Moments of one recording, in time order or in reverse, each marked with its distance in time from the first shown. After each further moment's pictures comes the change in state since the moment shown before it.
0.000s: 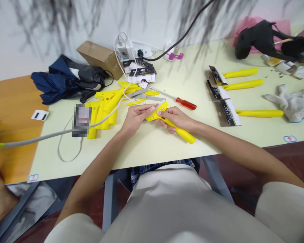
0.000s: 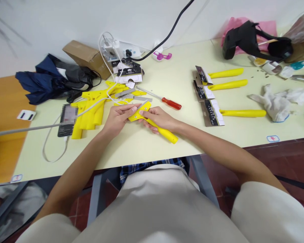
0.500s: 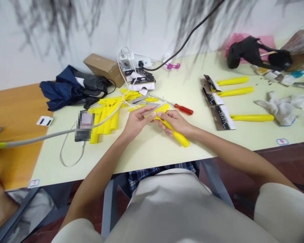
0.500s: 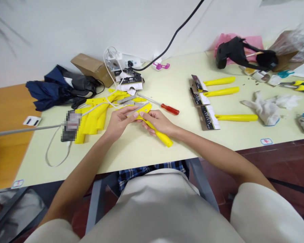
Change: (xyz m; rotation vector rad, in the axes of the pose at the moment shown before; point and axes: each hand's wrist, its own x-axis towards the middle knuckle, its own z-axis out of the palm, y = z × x) left_hand 0.001 0.011 0.005 -0.008 -0.003 0.116; right_hand 0.000 0.002 0.006 0.000 0.071 -0.134
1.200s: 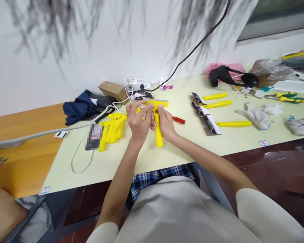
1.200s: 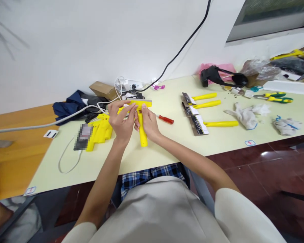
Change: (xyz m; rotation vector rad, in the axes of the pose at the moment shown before) left_hand 0.026 0.044 0.034 0.718 0.593 0.879; right_hand 0.025 -0.028 0.060 0.318 0.301 -0.476
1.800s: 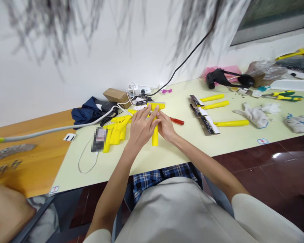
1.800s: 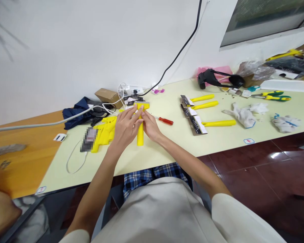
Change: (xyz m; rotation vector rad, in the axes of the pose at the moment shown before) left_hand 0.000 0.023 -0.033 0.274 -0.602 0.128; right_hand 0.002 0.011 -0.014 0.069 -0.037 -0.006
